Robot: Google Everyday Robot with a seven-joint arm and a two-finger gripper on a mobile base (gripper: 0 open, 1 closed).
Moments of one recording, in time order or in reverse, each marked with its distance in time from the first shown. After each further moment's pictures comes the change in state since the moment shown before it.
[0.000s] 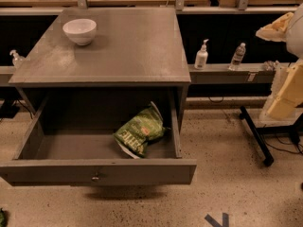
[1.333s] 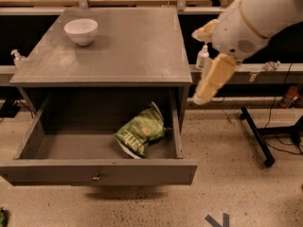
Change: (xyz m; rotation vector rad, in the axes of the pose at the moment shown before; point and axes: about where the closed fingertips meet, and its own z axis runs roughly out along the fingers) arm -0.086 -0.041 0.091 -0.090 -0.229 -0.086
